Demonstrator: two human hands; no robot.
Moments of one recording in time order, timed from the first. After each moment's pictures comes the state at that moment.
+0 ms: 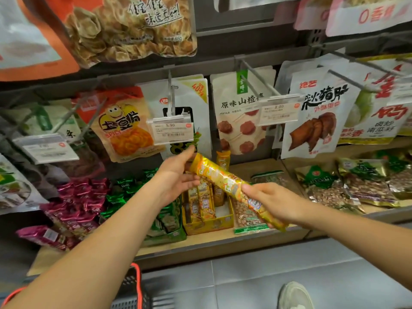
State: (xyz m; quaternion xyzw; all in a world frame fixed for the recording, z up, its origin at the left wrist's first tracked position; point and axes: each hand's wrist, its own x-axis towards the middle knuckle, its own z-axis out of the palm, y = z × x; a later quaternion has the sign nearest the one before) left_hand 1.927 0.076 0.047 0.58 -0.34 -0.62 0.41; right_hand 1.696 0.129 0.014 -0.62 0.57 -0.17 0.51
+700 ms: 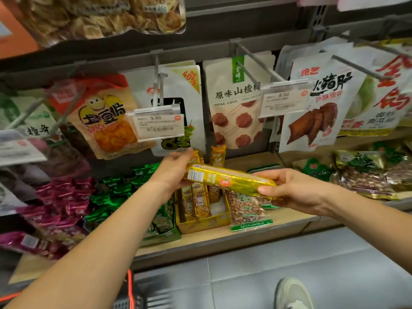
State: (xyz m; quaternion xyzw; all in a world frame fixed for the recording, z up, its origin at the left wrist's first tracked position) left_hand 1.921 0.056 0.019 0.63 -0.40 -0.56 0.35; right_hand 1.656 0.104 -0.006 -0.43 0.50 -0.27 0.70
